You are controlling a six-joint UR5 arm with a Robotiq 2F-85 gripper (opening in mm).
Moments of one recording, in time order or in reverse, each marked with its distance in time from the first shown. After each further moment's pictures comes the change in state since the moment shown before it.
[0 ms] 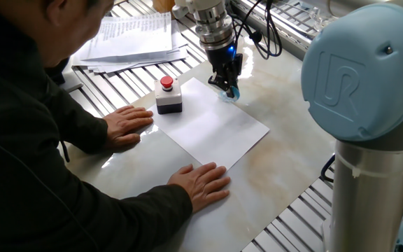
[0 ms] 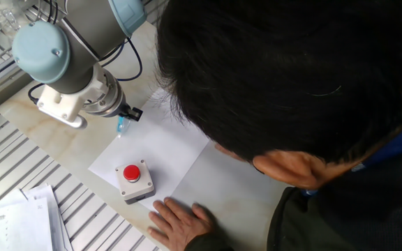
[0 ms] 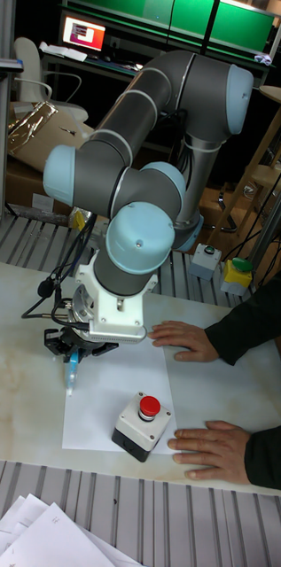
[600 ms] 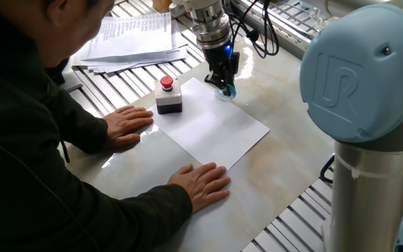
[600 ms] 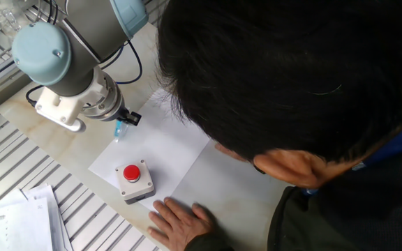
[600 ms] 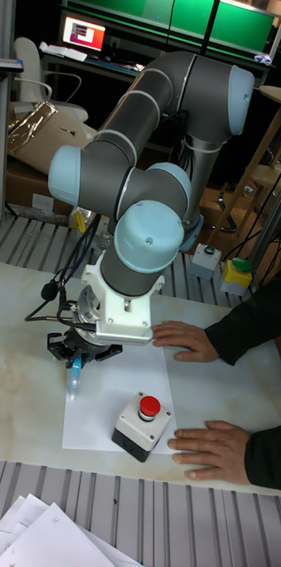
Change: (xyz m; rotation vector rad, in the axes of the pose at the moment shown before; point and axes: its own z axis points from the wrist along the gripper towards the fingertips) arm -0.017 0.004 -0.009 0.015 -0.039 0.005
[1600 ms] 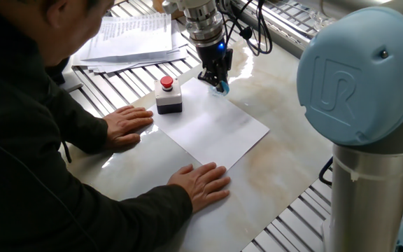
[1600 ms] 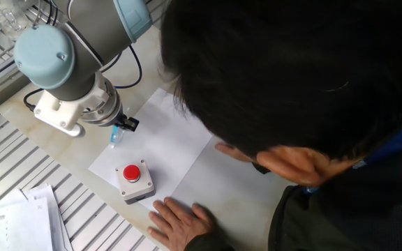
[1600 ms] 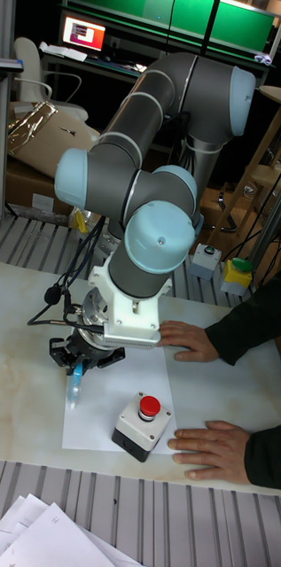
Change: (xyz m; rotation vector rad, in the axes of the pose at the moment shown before) arm -0.011 -0.002 -0.005 0.031 -0.020 0.008
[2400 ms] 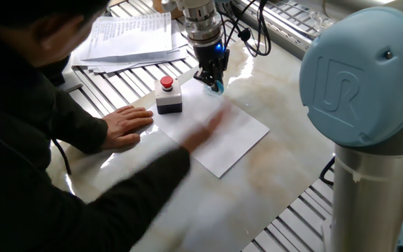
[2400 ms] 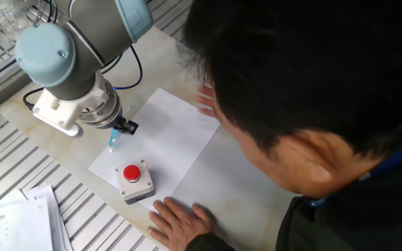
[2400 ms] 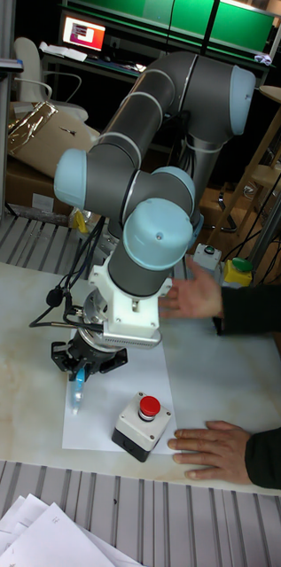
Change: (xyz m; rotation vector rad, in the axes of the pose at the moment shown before) arm -0.022 0.005 -0.001 -0.021 -0.082 0.024
